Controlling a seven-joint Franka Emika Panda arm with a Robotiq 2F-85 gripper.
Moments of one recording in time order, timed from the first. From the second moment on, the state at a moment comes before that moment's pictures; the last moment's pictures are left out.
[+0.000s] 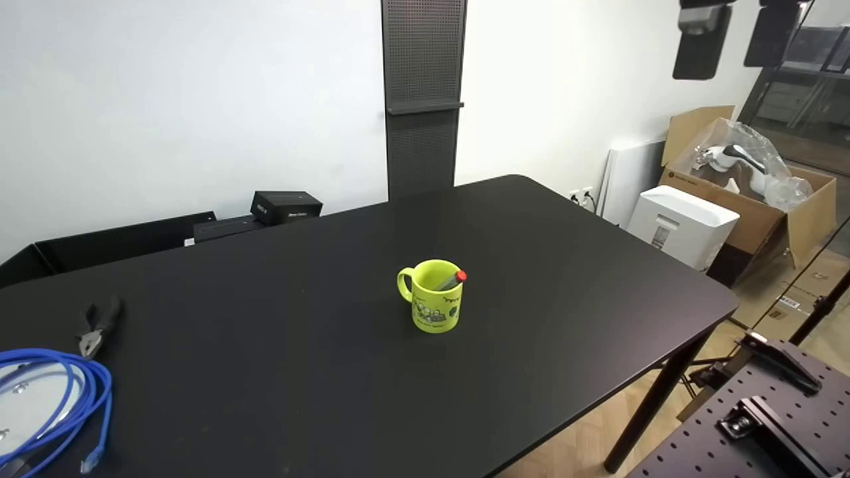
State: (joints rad) arm 0.06 -0.86 0.15 -2.45 0.10 1.47 0.18
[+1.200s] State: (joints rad) arm 0.05 -0.67 0.15 -2.45 -0.04 1.88 0.11
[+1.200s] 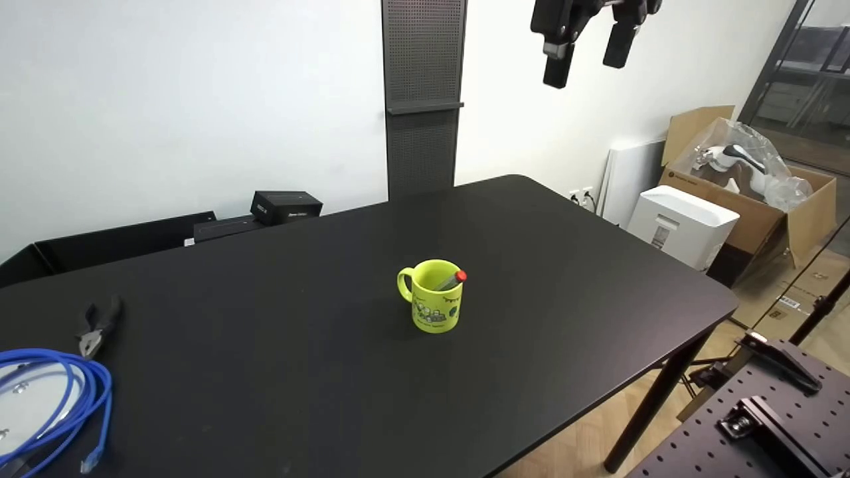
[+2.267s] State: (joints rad) arm 0.07 -0.37 0.10 -2.45 -0.08 2.19 -0.13
